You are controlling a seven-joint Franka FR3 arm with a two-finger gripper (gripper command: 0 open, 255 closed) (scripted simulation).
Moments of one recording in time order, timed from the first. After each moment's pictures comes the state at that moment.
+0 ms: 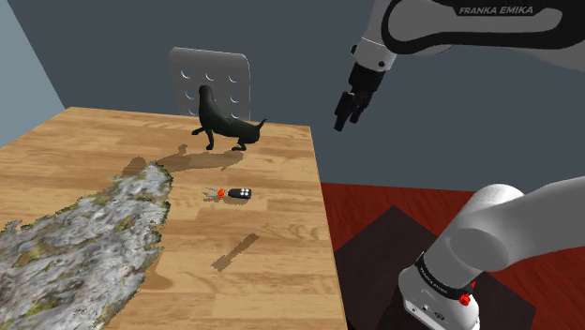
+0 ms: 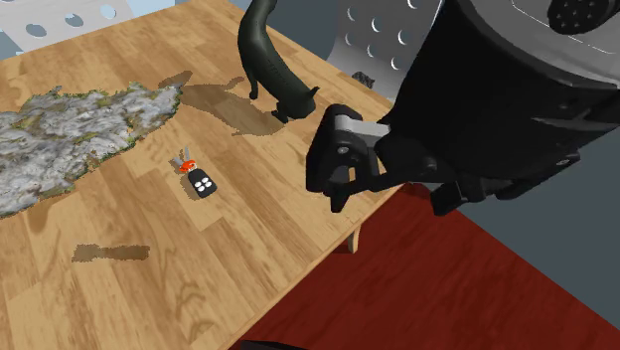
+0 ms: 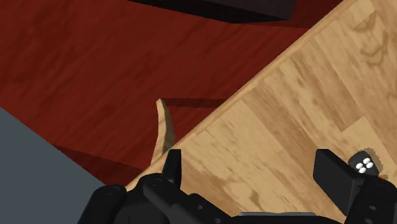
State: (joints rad) arm 0.04 -0.60 0.05 -2.34 0.14 1.81 -0.14
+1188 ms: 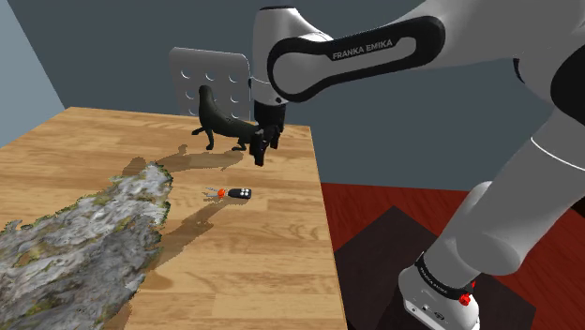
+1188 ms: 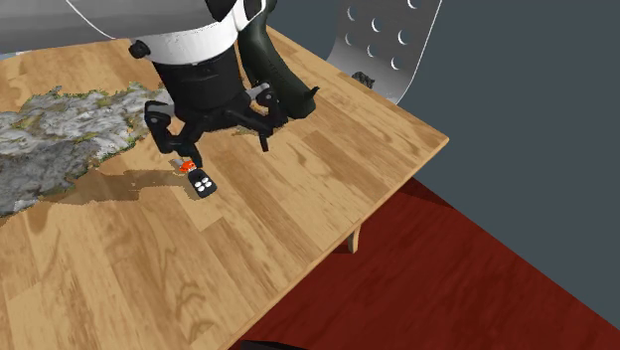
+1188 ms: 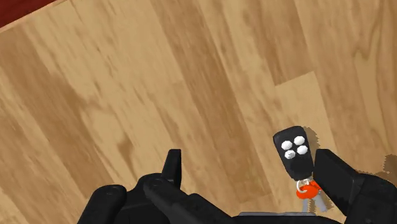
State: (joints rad) arm 0.19 -0.04 0.31 -2.01 0.03 1.97 -0.04
